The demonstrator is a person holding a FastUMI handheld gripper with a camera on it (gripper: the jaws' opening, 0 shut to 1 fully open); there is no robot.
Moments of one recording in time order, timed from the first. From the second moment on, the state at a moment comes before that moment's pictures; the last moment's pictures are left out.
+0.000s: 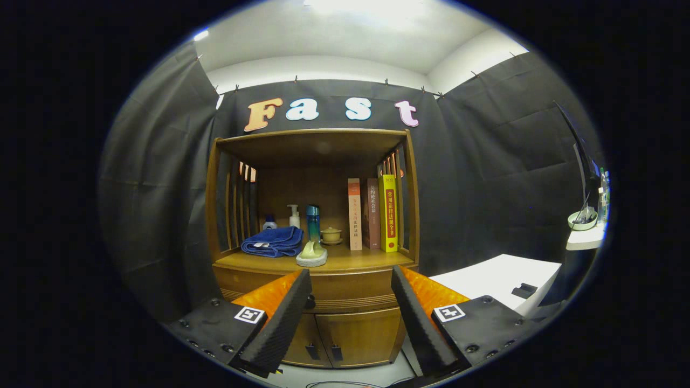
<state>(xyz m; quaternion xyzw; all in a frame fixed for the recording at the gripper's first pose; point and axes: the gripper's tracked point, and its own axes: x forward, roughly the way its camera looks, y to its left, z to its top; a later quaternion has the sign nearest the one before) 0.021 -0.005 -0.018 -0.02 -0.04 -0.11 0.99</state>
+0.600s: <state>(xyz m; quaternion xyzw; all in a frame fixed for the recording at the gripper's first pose) 0.022 0.005 -0.022 -0.01 -0.03 -0.10 0.99</state>
